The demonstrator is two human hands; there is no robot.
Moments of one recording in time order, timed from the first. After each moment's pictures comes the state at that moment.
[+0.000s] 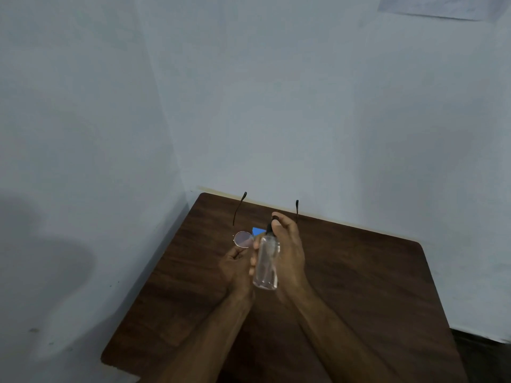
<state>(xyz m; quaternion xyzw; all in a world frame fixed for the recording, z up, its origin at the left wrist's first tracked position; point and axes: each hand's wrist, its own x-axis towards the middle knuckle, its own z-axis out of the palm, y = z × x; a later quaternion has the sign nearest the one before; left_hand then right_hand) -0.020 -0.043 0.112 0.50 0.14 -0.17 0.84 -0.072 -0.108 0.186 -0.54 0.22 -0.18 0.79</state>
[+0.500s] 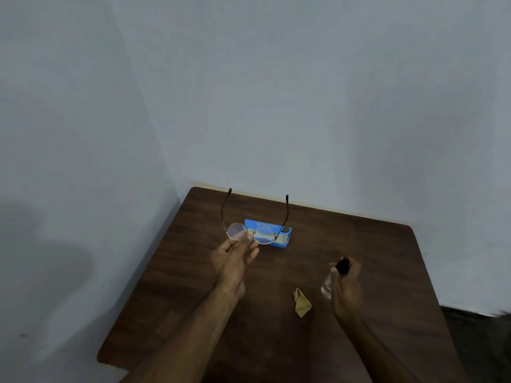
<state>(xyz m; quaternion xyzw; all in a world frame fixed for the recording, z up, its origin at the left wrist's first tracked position) -0.027 -0.040 0.112 0.52 0.14 -0.19 0.82 -0.185 -0.222 0.074 -0.75 0.39 -0.23 0.48</state>
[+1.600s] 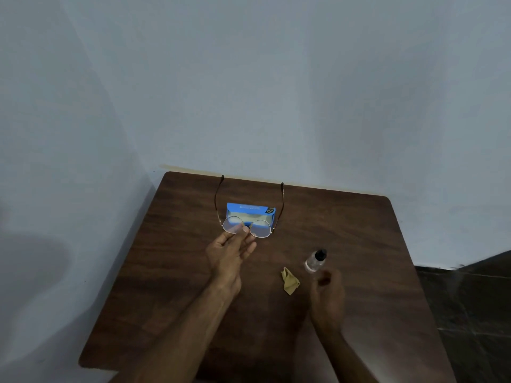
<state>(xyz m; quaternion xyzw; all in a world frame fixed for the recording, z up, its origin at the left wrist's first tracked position) -0.038 -0.050 0.096 0.50 0.13 -0.25 0.82 -0.214 -0.188 -0.007 -0.74 0.49 -0.27 0.37</state>
